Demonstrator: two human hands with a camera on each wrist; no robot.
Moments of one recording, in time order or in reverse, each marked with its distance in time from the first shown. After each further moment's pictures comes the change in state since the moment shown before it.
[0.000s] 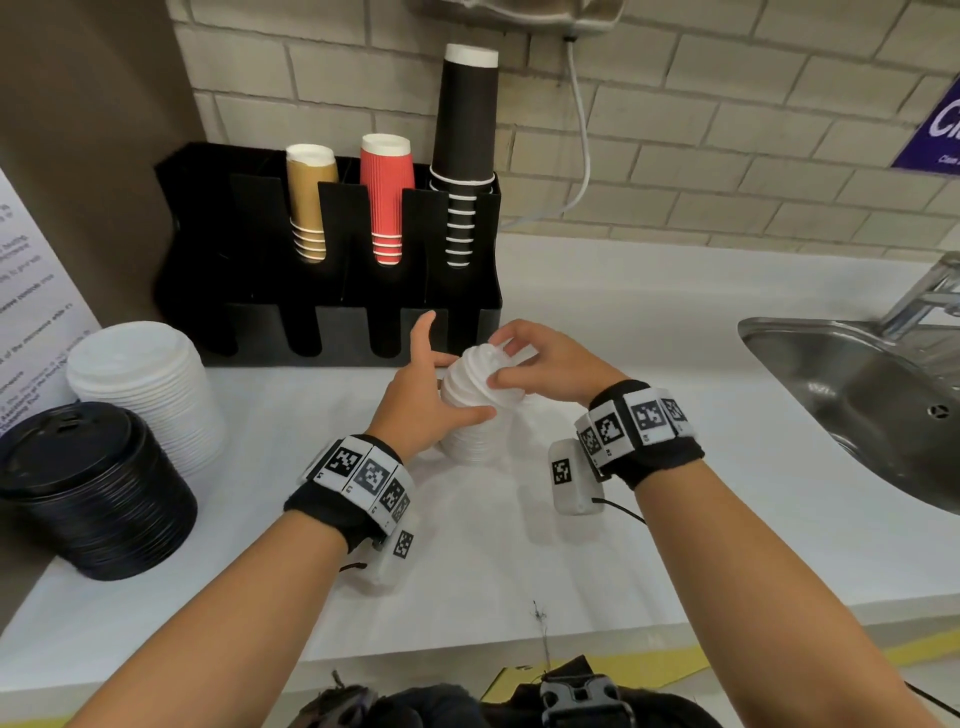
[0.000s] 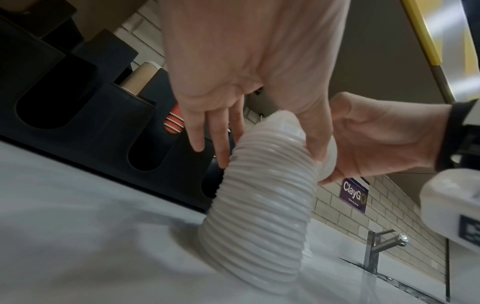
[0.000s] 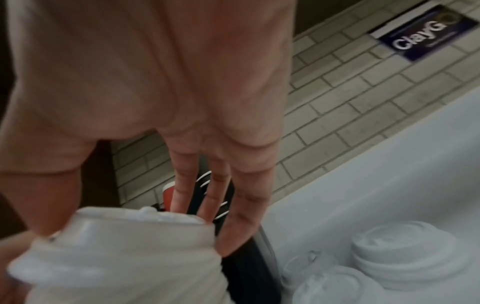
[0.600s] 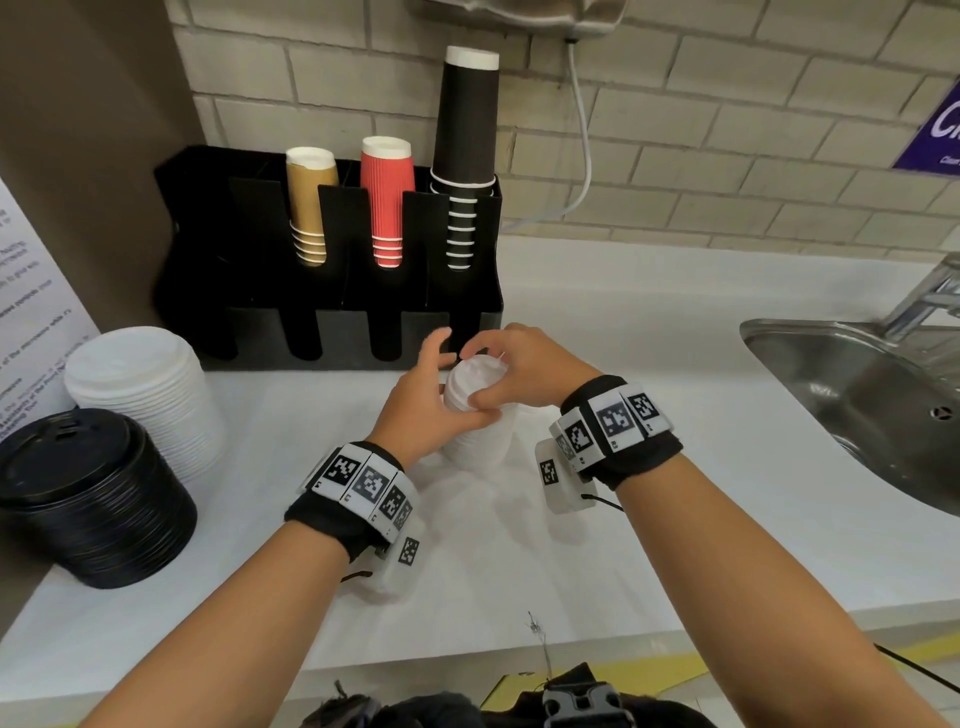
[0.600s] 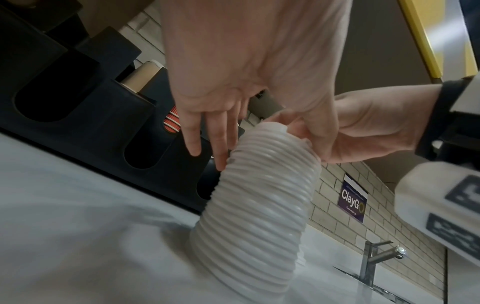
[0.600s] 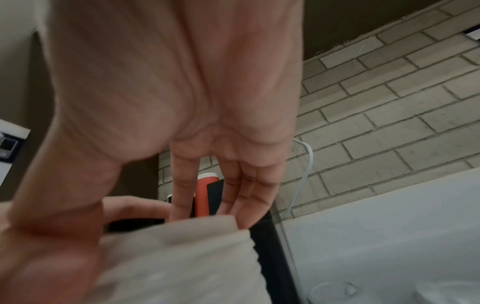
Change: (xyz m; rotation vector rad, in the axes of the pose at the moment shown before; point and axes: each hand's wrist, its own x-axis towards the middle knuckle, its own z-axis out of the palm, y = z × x) left_hand 0.002 -0.004 0.001 -0.008 -0.020 0.026; right_hand 0.014 -0.015 0.014 -0.378 -0.012 -0.165
